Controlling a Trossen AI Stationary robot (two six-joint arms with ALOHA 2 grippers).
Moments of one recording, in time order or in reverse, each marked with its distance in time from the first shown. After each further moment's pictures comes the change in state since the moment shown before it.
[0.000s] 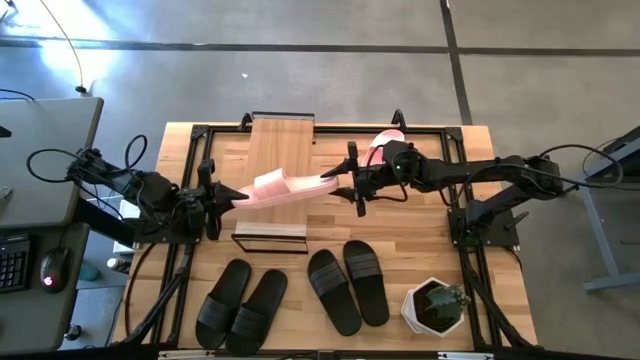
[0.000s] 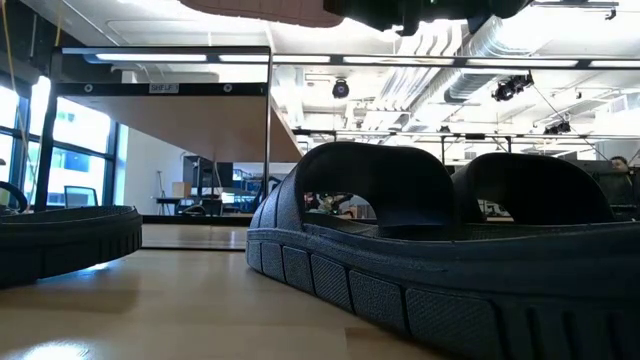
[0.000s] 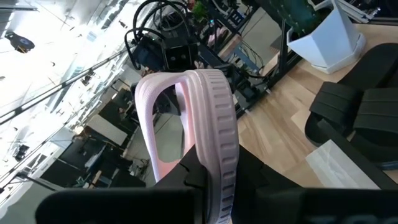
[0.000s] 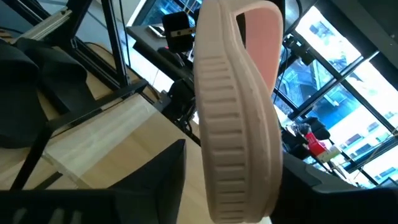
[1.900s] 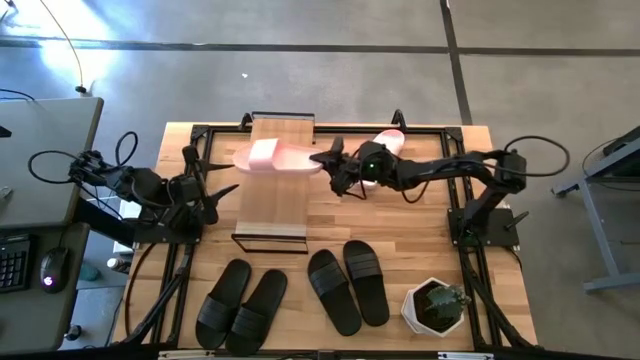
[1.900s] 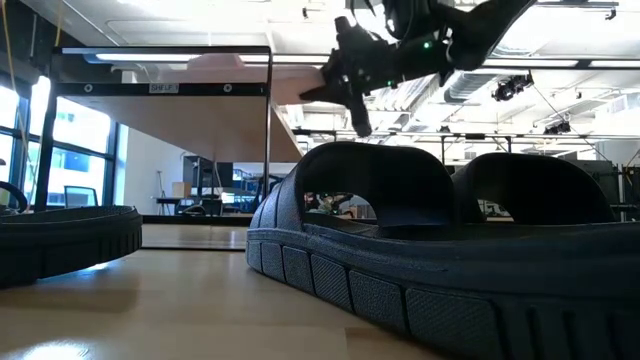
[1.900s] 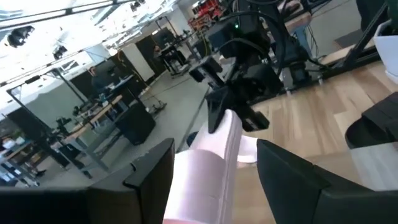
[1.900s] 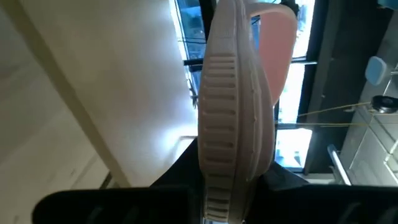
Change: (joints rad) left arm 0.000 -0.098 -0.001 -0.113 -0.291 -0.344; right arm -0.088 0.281 -0.001 0.245 0.328 -0.723
